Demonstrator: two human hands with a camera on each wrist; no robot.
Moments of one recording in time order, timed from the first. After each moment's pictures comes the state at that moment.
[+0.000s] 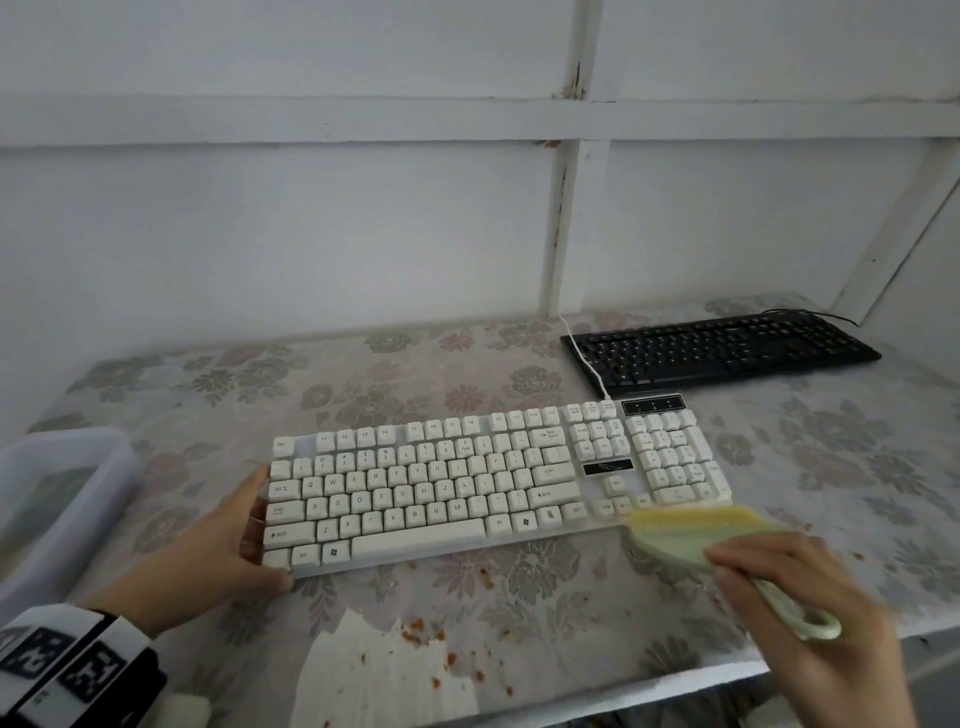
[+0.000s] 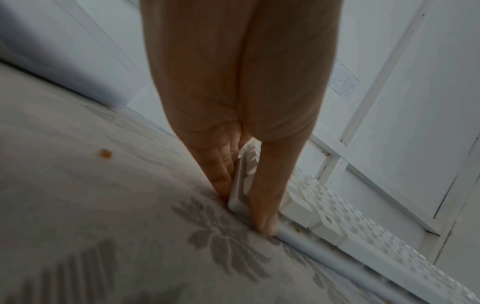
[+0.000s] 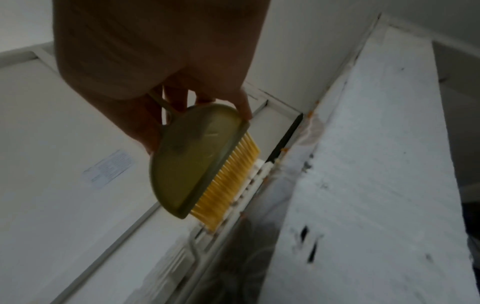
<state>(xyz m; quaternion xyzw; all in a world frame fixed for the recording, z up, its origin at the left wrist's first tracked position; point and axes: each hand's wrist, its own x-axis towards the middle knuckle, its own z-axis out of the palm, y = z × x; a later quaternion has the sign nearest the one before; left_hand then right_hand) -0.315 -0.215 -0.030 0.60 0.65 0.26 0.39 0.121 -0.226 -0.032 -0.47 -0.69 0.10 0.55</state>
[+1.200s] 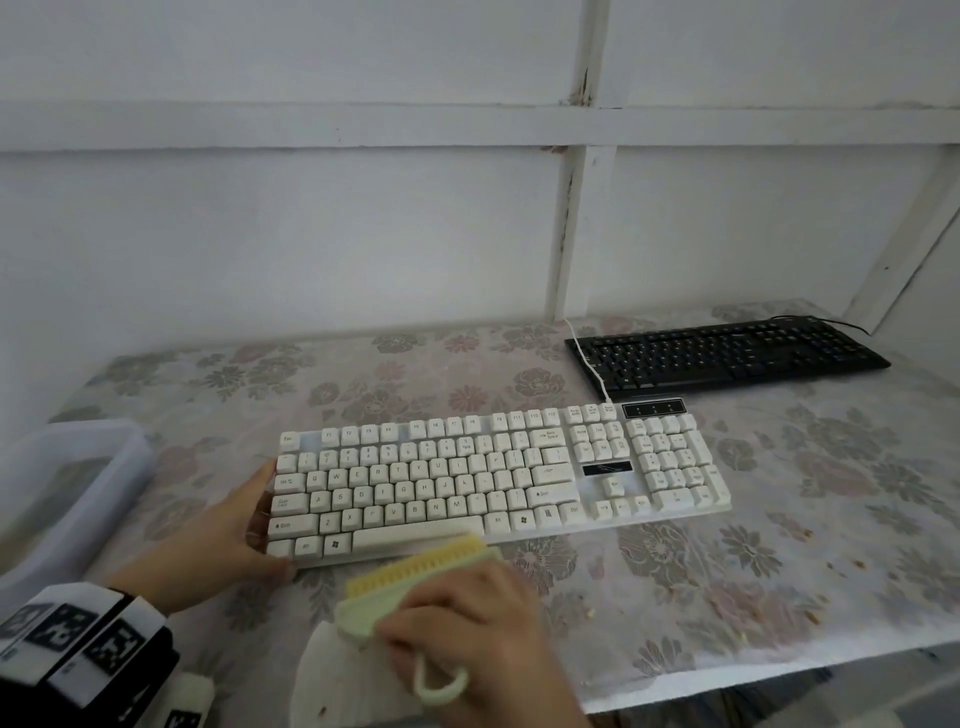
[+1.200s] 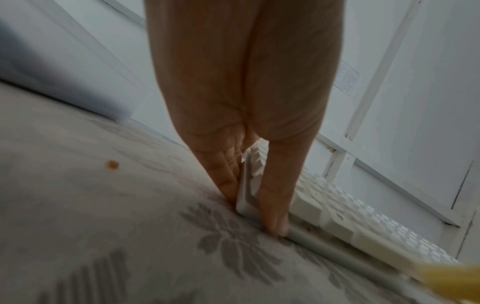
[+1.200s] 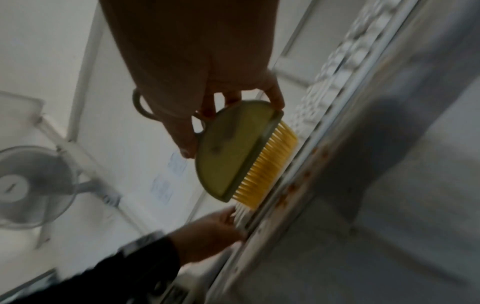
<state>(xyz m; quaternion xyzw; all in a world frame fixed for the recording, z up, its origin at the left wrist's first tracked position) -0.306 -0.218 -0.022 0.61 0.66 0.24 0.36 -0.040 -0.247 -0.045 -0.31 -0.84 0.07 0.45</state>
